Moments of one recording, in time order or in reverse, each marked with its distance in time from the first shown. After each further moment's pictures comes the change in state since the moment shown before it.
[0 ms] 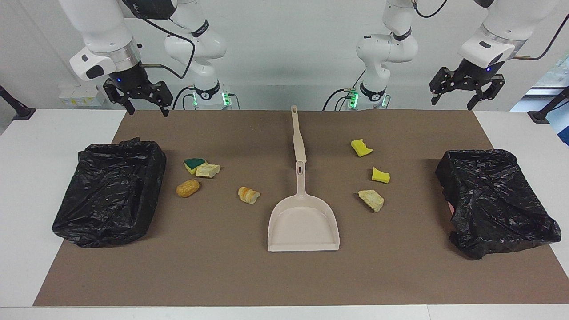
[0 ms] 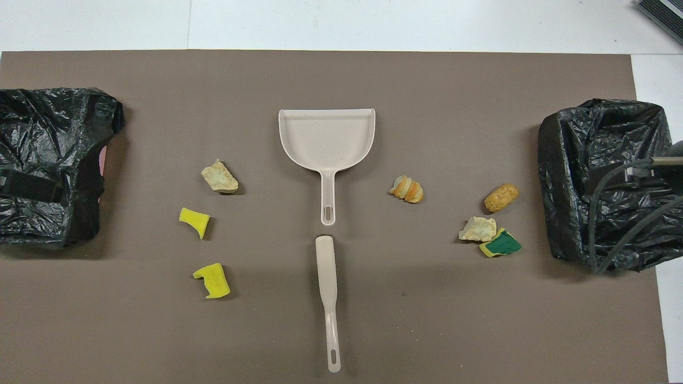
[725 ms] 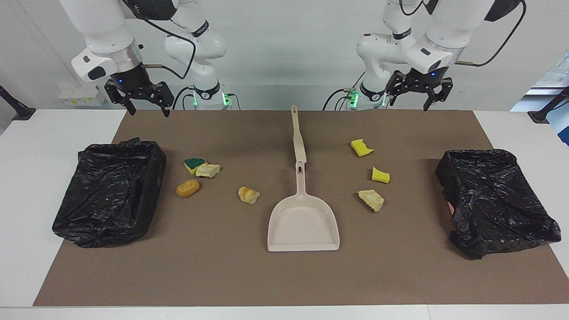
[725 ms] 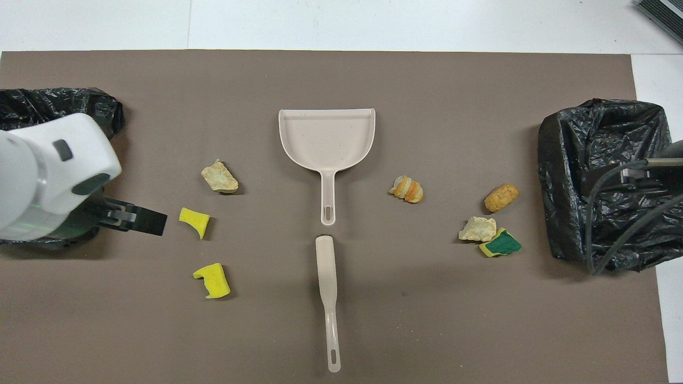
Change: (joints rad) left arm -0.215 -0.084 -0.015 -0.201 -0.001 0.083 -0.219; right arm 0.001 0.000 0.007 -0.003 0.000 0.000 0.000
